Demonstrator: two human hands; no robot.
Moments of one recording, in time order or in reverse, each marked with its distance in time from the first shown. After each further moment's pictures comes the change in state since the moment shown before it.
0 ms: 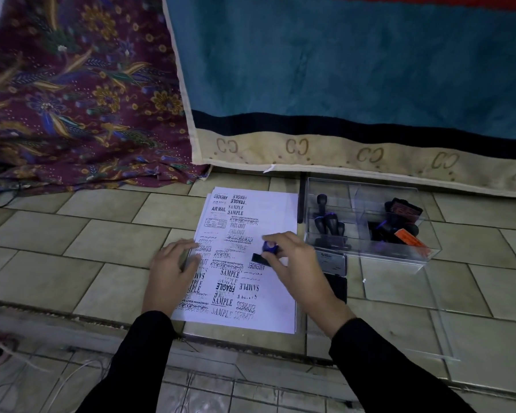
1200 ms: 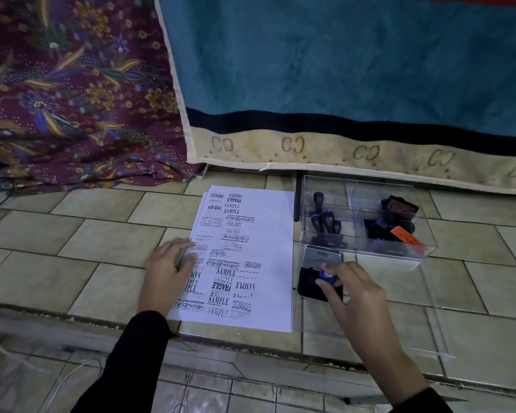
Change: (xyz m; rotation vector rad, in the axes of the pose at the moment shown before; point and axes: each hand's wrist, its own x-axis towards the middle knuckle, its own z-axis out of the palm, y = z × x) left_hand 0.001 -0.002 0.002 -0.019 -0.006 -0.022; right_hand -0.076 0.024 -0.056 -0.249 0.219 0.035
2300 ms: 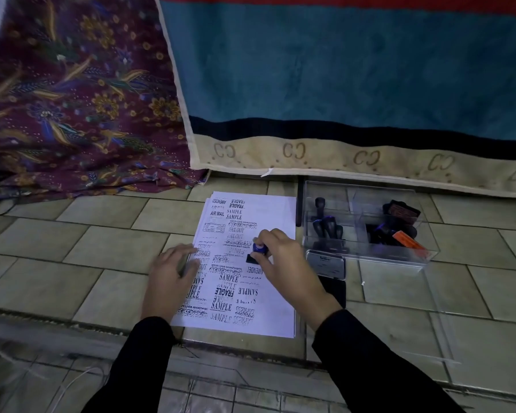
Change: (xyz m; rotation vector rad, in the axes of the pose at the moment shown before) left_hand -0.001 0.001 0.000 0.017 -0.001 0.007; right_hand 0.074 -0.052 0.068 0.154 -0.233 -0.114
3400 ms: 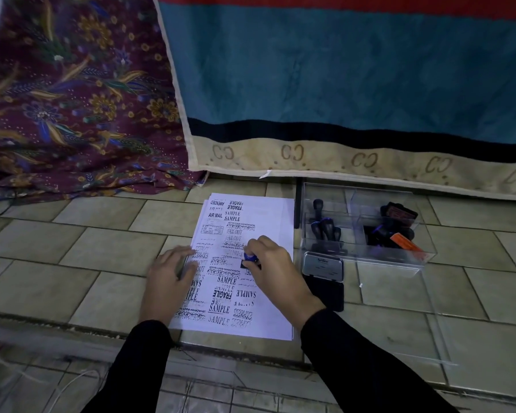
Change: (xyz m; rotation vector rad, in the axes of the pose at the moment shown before) left_hand 0.001 0.000 0.001 0.008 0.007 0.016; right_hand 0.004 0.003 0.024 -0.012 -0.059 0.004
